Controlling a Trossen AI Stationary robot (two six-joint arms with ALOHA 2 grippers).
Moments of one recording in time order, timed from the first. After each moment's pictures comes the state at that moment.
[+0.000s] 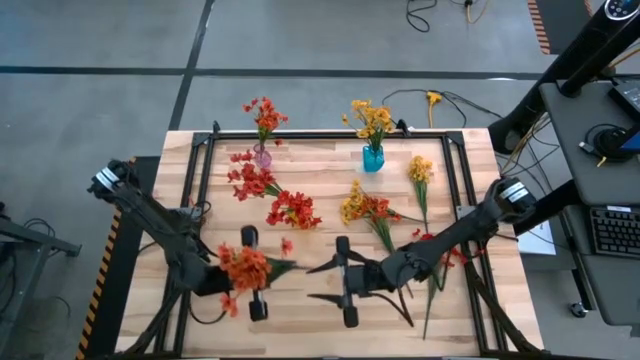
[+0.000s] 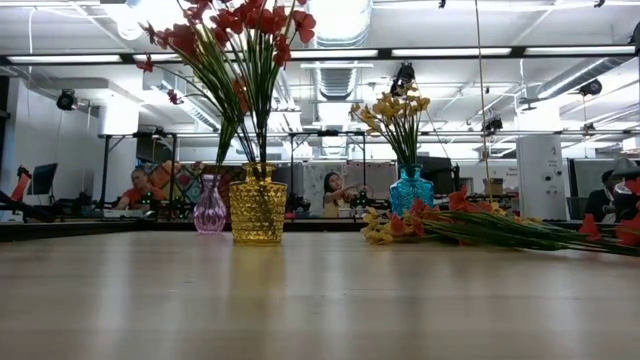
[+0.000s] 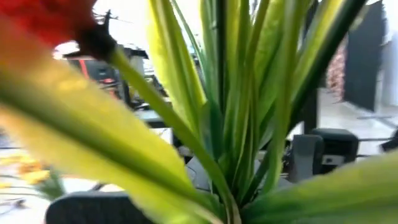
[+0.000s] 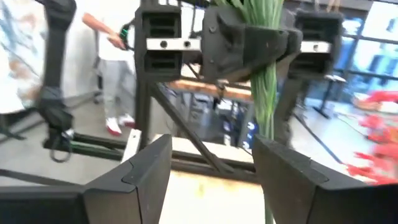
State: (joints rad) left arm -0.75 1.36 0.97 0.58 -0.93 0.23; right arm 0.49 1.73 1.20 0.58 0.40 -0.15
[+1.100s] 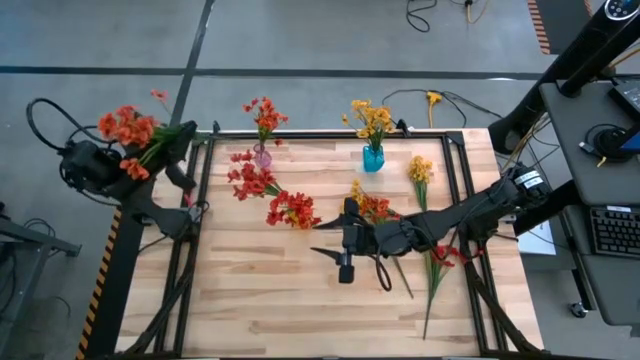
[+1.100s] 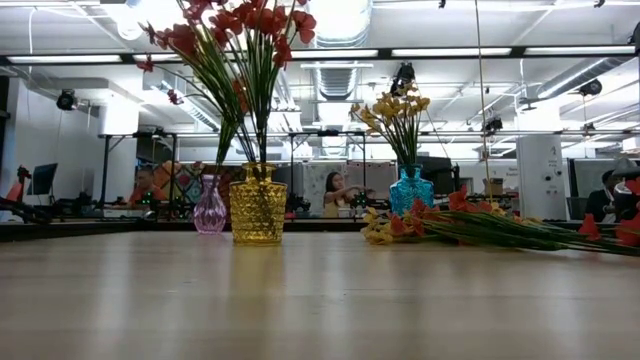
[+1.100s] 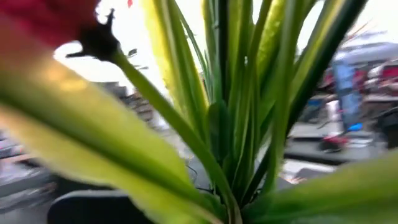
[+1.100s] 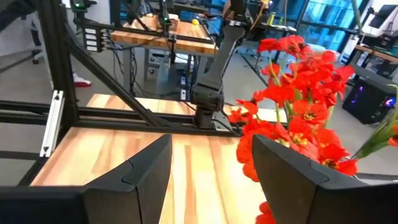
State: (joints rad) left arm -0.45 0.57 0.97 0.15 -1.12 0.56; right arm 0.35 1.59 1.20 0.23 0.44 -0.08
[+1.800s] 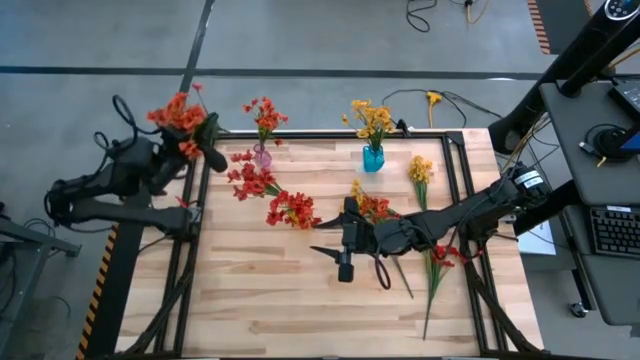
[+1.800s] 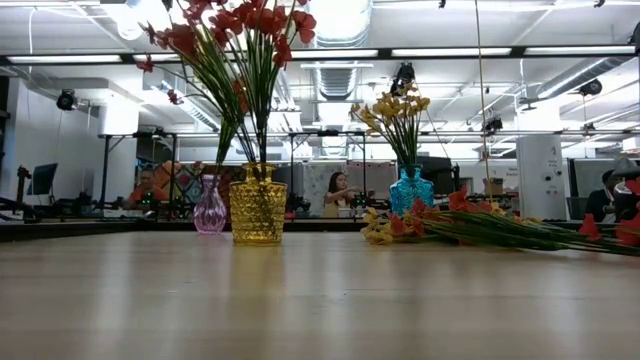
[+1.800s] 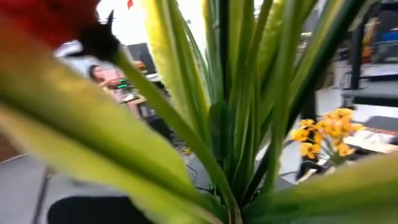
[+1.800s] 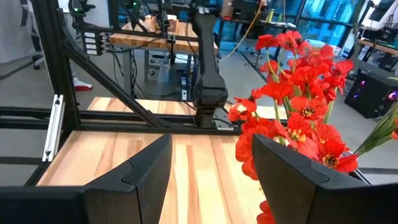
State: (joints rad) left arm 0.10 0.67 0.97 -0.22 -0.84 0.24; right arm 0.34 1.59 1.19 0.24 0.44 -0.04
